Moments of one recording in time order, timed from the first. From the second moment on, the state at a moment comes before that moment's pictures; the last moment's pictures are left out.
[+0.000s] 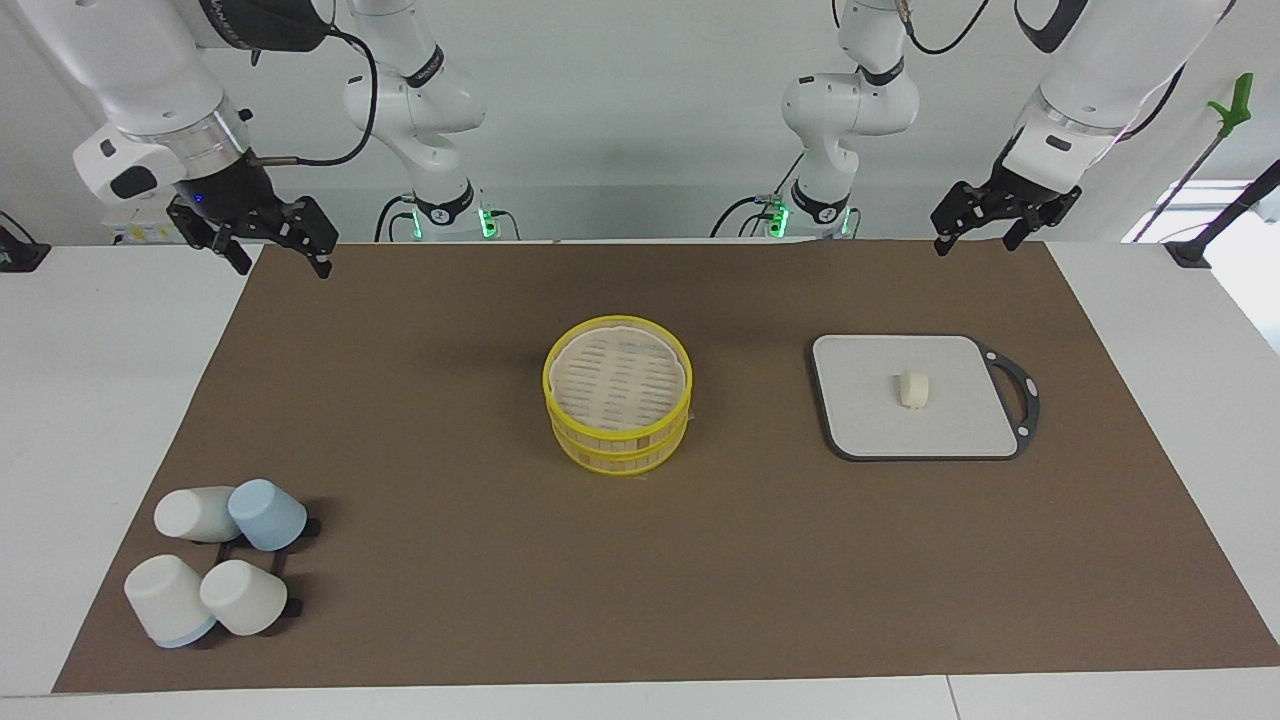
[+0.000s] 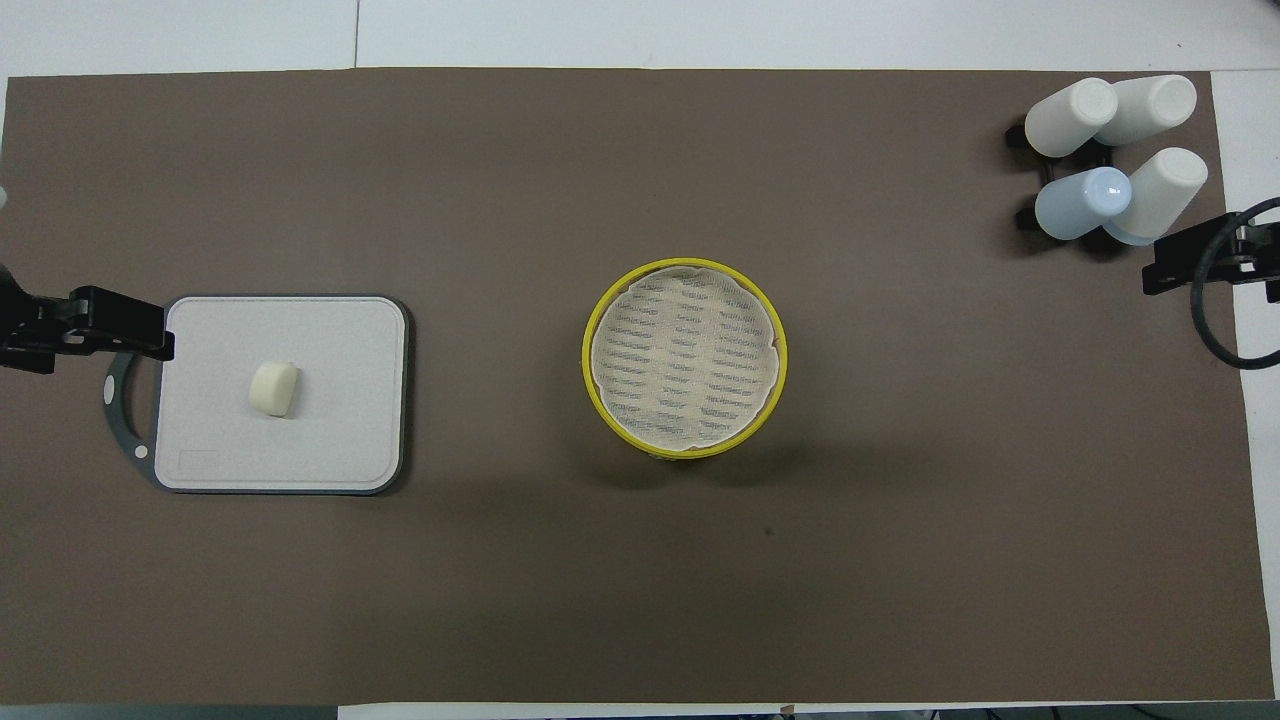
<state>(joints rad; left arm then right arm) -0.11 -0.06 0.03 -1.61 -0.02 1.48 -0.10 0.03 0.05 -0.07 -1.46 0.01 1.47 0.06</state>
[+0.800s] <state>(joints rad) -0.11 -0.08 0.03 -1.66 -0.02 1.52 -0.10 0.04 0.05 -0.06 -1.46 0.01 1.47 0.06</state>
